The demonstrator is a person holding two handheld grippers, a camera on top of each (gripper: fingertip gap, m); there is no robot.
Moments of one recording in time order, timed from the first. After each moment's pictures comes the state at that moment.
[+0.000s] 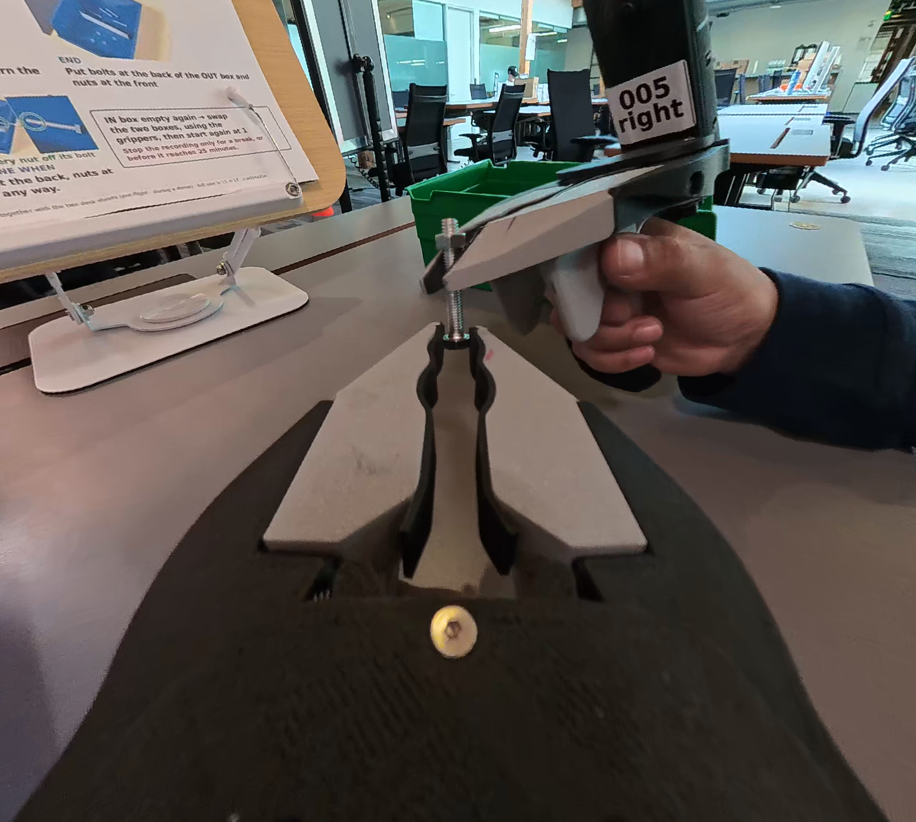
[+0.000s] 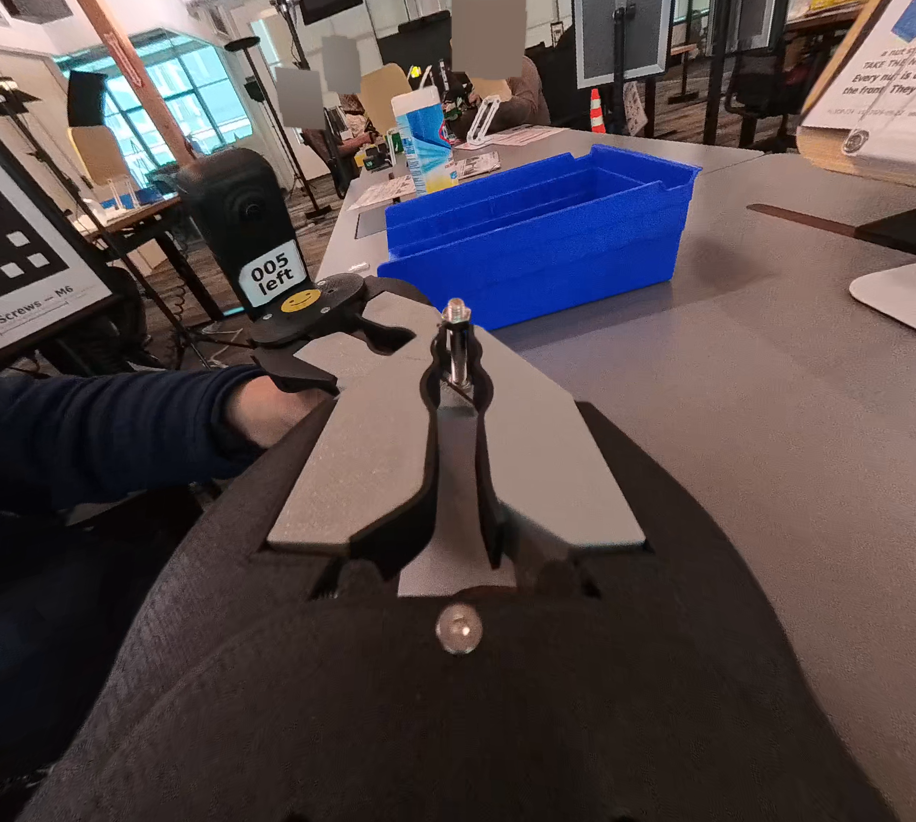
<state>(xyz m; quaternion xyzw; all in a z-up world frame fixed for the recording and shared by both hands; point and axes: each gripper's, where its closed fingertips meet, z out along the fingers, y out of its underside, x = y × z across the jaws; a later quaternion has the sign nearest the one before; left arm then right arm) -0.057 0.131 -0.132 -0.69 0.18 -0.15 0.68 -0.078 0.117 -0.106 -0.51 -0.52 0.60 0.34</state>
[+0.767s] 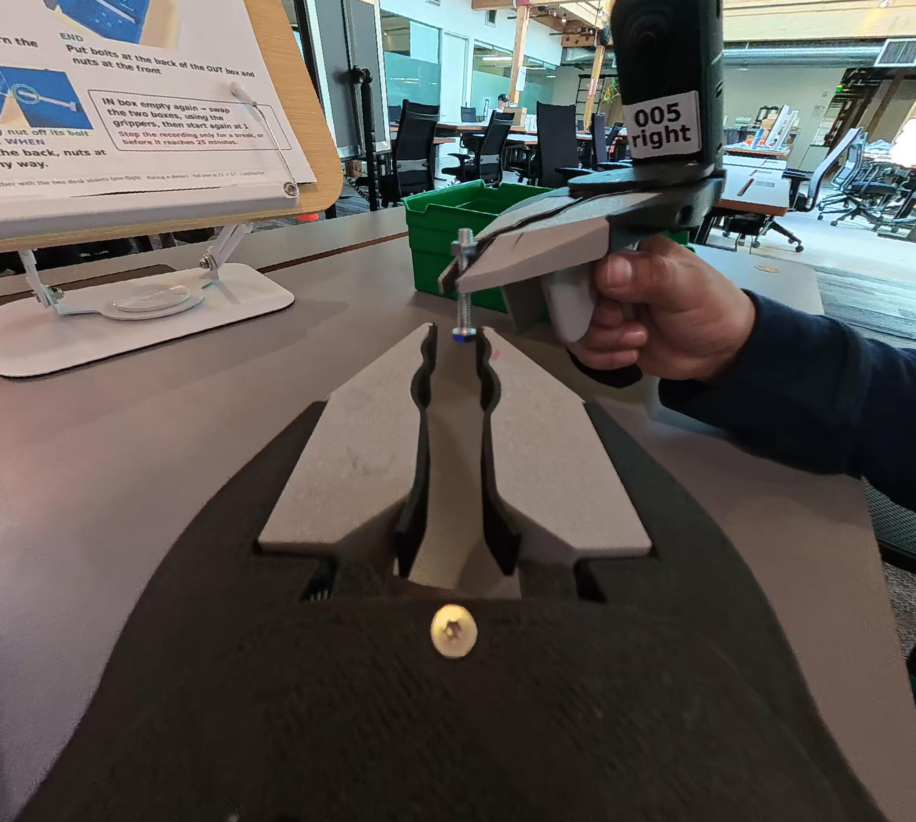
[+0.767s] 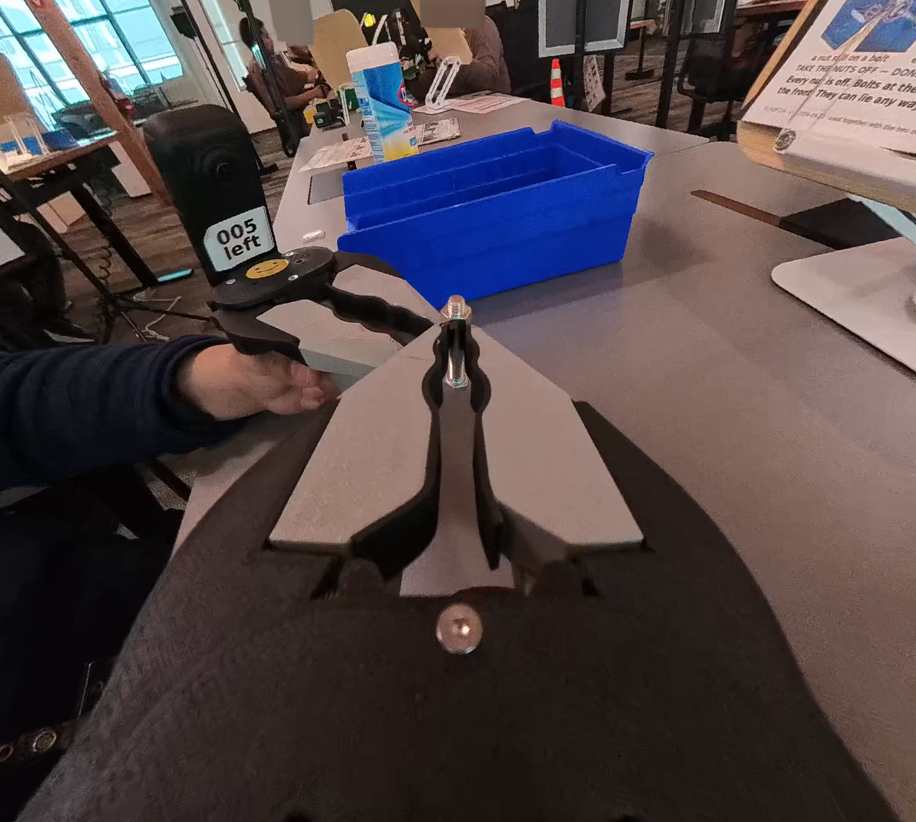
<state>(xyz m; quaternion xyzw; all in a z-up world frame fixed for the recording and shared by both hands) -0.060 0.129 -0.127 -0.69 0.15 -0.20 0.68 -0.069 0.131 -0.112 -0.53 -0.54 0.55 0.37</state>
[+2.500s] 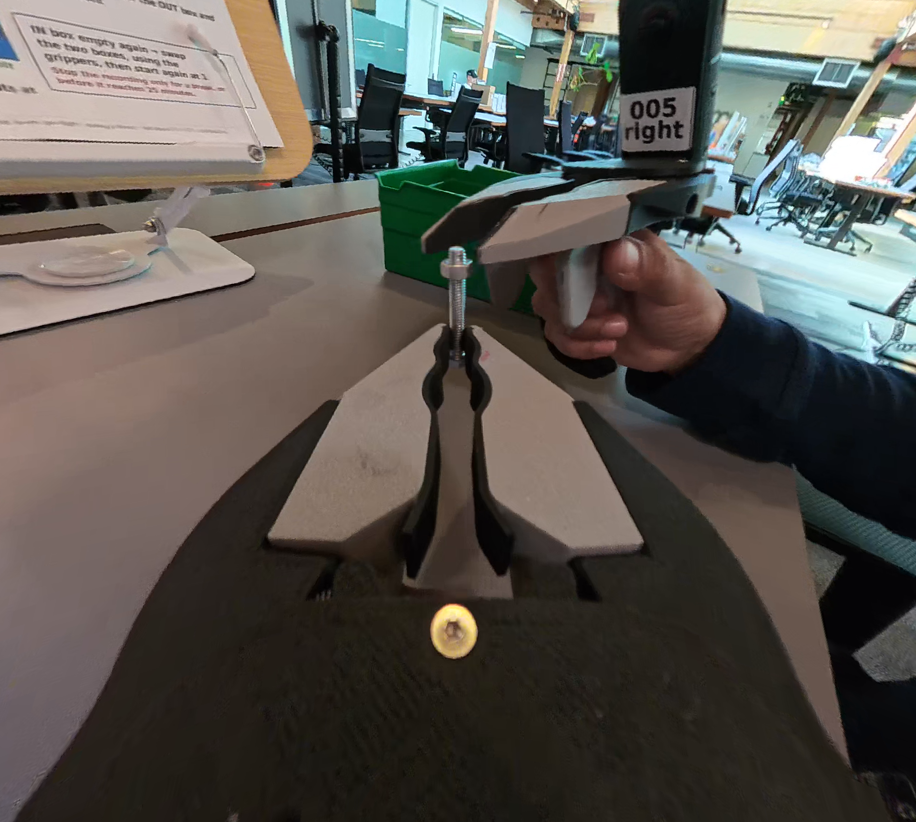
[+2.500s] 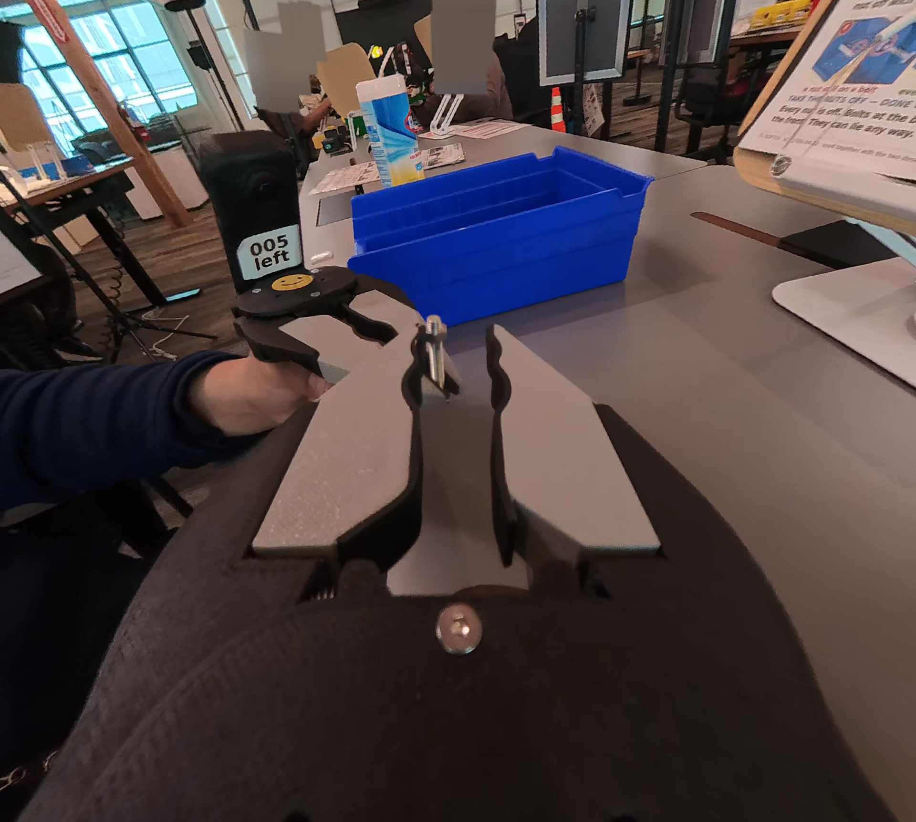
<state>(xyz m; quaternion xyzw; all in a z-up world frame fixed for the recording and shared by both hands) -0.057 0.127 -0.131 -0.70 0.15 -0.25 0.65 -0.069 0.129 -0.102 -0.52 -0.53 0.56 0.38</state>
